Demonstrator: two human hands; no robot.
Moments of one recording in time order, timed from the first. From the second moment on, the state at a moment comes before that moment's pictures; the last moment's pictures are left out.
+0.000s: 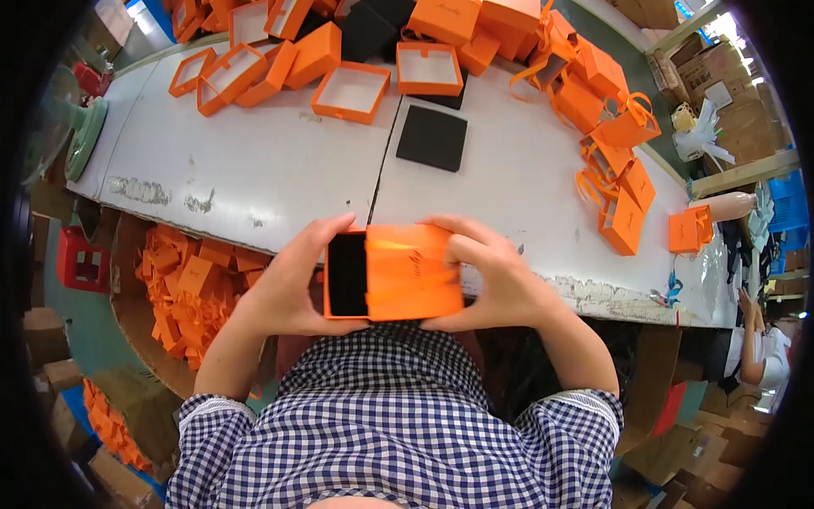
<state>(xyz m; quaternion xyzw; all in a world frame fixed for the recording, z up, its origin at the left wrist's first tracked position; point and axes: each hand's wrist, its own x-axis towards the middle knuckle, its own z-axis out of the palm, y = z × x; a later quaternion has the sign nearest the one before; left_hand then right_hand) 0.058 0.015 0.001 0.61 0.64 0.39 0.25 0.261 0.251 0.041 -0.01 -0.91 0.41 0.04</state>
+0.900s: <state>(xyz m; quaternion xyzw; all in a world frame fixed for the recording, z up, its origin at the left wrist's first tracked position) 0.069 0.000 -0.022 0.49 0.61 0.59 0.20 0.214 0.183 0.015 0.10 -0.88 0.39 0.26</state>
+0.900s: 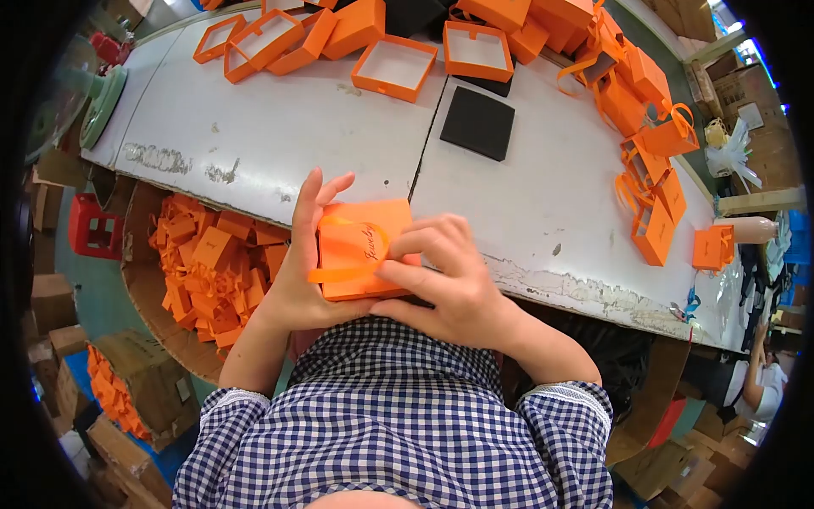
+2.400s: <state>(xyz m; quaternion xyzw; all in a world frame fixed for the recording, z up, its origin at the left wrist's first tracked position) -0.172 -0.259 -0.187 -0.02 0.99 -0.02 -0.13 0.334 0.368 0.002 -0.26 -0.92 0.27 0.13</state>
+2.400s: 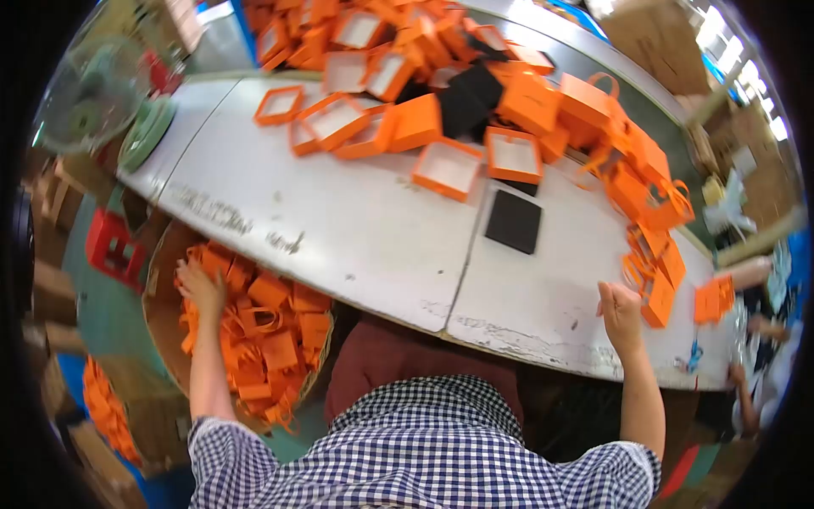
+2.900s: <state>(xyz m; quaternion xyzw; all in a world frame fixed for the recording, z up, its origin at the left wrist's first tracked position) -0.117 0.051 -0.007 0.54 0.81 0.20 -0.08 0.219 0.328 -0.013 -0.05 -0.98 0.12 0.16</state>
